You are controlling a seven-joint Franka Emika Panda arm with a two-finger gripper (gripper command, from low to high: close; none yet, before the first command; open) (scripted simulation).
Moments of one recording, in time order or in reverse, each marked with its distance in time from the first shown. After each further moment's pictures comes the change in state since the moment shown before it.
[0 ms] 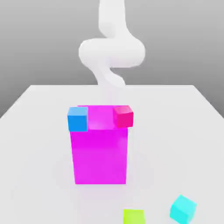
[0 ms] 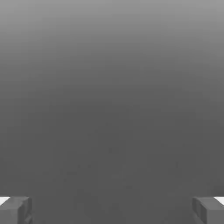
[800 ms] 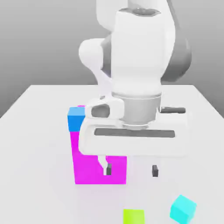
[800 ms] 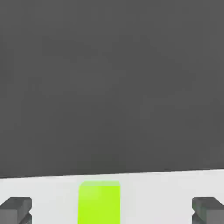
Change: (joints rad) arm 0.007 0.876 0.069 -0.028 -0.063 0.279 0.150
